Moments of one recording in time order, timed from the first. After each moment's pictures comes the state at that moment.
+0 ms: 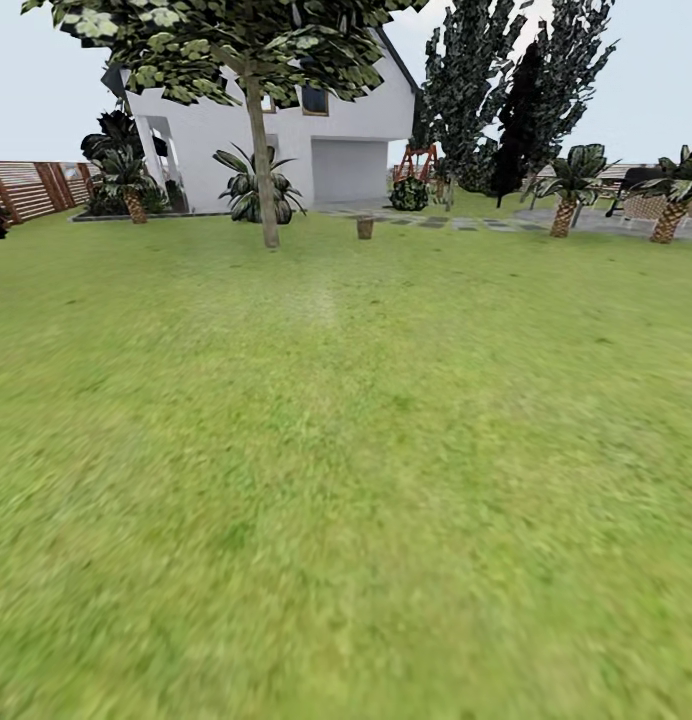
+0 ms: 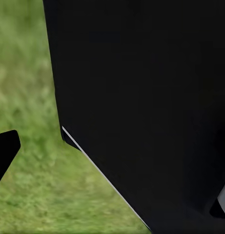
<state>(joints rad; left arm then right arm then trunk) 0.00 -0.01 0.01 -0.02 0.01 0.00 0.00 -0.06 -0.02 0.00 -0.02 0.00 -0.22 -0.01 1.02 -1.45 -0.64</state>
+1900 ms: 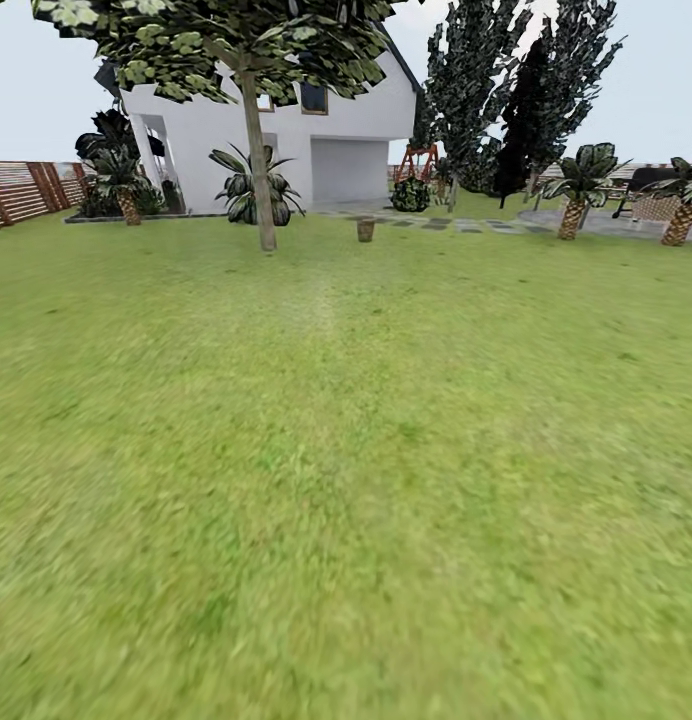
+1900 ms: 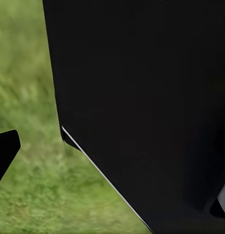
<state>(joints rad) 0.00 -0.01 0.01 -0.02 0.00 0.00 0.00 -0.06 -0.02 0.00 -0.02 -0.01 -0.22 -0.01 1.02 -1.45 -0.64</state>
